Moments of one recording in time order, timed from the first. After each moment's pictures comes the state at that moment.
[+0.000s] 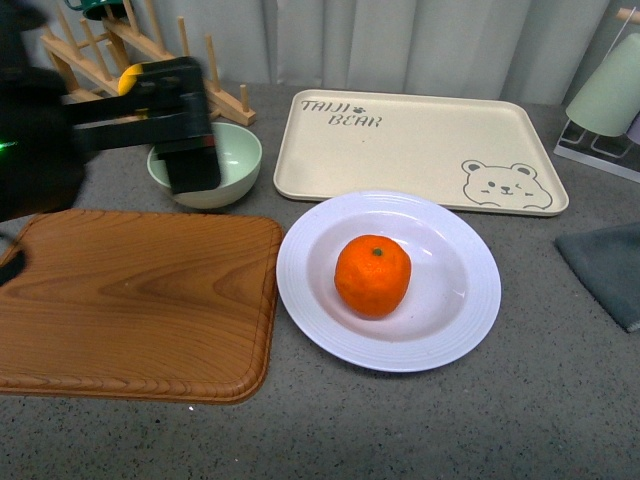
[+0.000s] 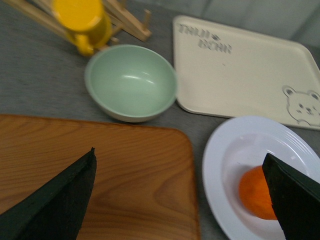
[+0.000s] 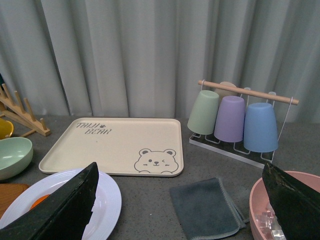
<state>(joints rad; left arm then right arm) -0.36 1.55 0.49 0.66 -0.17 -0.28 0.00 0.00 0.01 0.00 0.00 0.00</state>
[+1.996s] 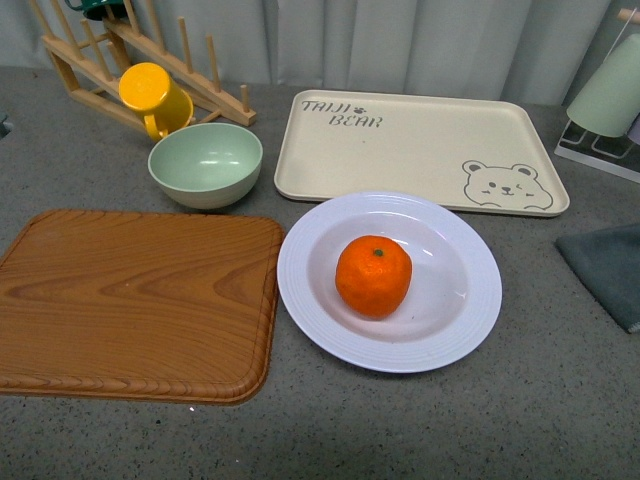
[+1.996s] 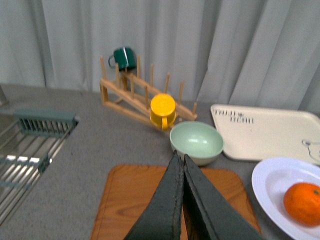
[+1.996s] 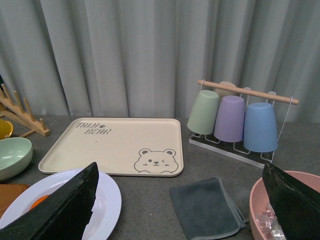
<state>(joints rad) 0.00 0.02 0.02 0.01 0.00 -0.01 0.00 0.00 0.01 0.00 0.00 0.00</state>
